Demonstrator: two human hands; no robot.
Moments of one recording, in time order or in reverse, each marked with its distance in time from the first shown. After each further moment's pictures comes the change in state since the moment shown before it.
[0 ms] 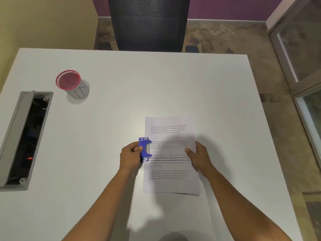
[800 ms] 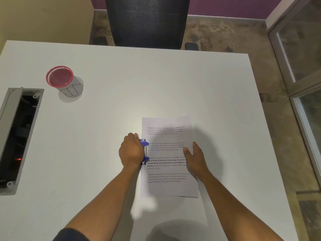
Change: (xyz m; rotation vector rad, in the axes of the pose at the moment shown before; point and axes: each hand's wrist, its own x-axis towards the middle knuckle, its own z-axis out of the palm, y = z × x) left_hand 0.030 0.010 0.033 0.543 0.326 0.255; right_hand -0.006 -0.005 0.012 -0.177 0.073 -0.055
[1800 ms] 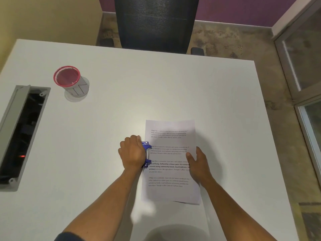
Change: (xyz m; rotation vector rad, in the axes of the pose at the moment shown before) left_hand 0.002 -0.003 0.000 0.140 0.034 0.036; right_hand 0.001 0.002 -0.003 0.013 -0.016 0.013
